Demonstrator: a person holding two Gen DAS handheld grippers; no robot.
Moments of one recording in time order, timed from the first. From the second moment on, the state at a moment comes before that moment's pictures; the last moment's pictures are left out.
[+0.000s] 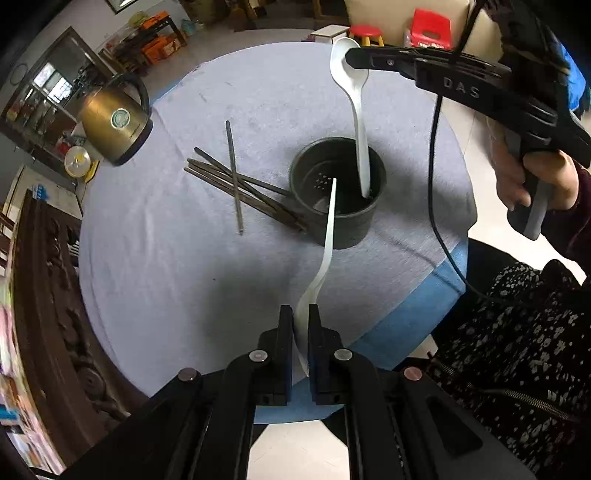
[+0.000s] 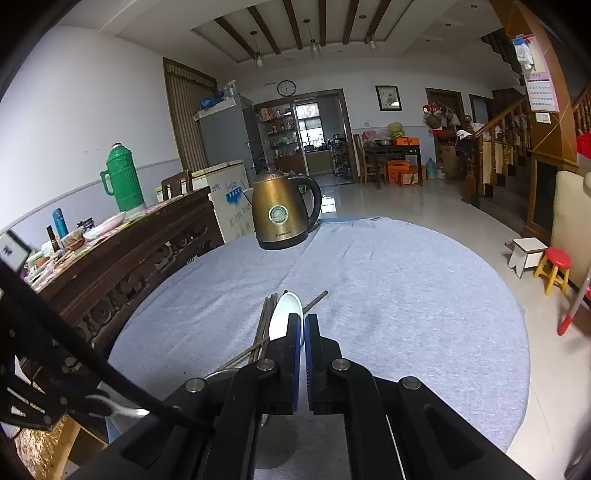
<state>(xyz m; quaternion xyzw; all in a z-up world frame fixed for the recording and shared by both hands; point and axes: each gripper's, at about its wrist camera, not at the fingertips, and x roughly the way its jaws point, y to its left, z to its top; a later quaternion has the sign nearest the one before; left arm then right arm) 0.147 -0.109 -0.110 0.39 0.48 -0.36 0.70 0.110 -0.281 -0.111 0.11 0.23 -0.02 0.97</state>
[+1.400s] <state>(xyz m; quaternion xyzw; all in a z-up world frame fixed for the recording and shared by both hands) 0.188 -0.110 -0.153 -0.09 0.44 -0.39 0.81 0.115 -0.279 -0.129 0.13 0.25 -0.02 0.96</state>
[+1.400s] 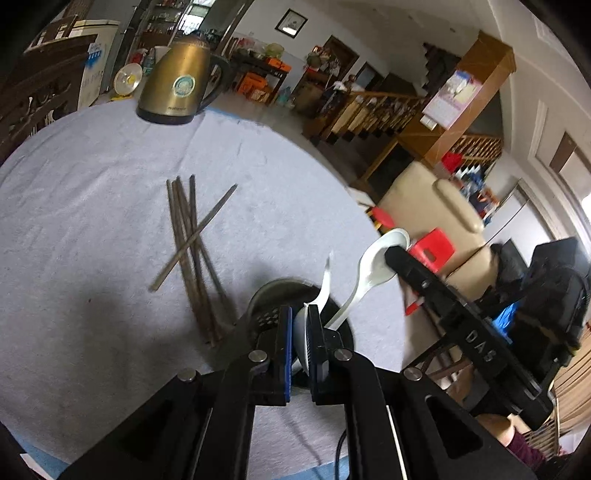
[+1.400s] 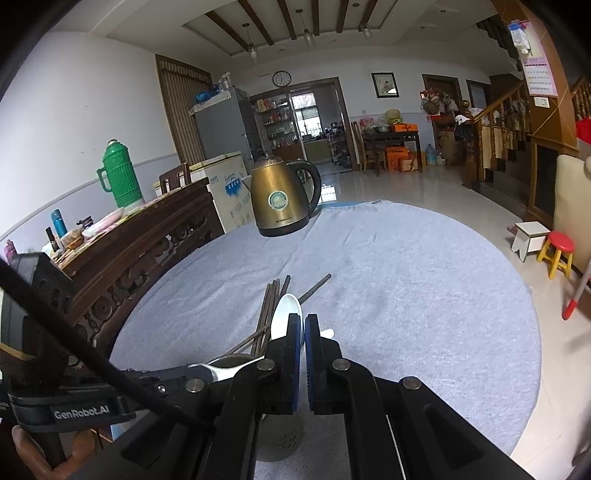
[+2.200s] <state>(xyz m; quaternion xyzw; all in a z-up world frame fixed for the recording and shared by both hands) 0.194 -0.080 -0.131 -0.04 0.42 -0.33 0.85 0.116 -0.285 -0.135 0.16 0.27 0.01 0.95</state>
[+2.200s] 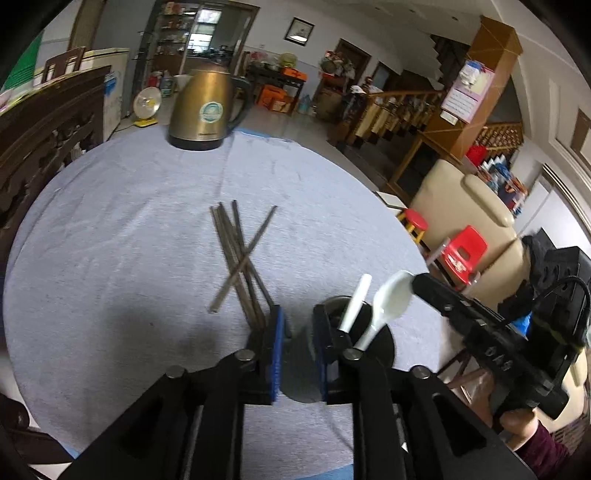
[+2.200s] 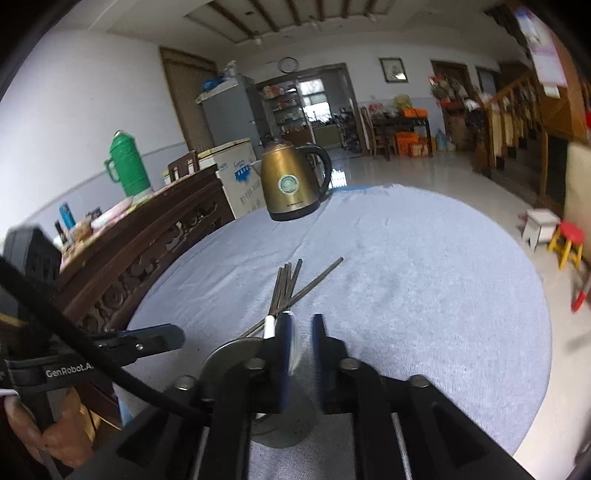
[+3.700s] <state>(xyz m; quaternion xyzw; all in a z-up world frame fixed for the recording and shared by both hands) 0.284 -0.071 -0.157 0.06 0.45 -0.19 0.87 0.250 -0.340 -0.164 0.19 0.42 0.05 0.88</state>
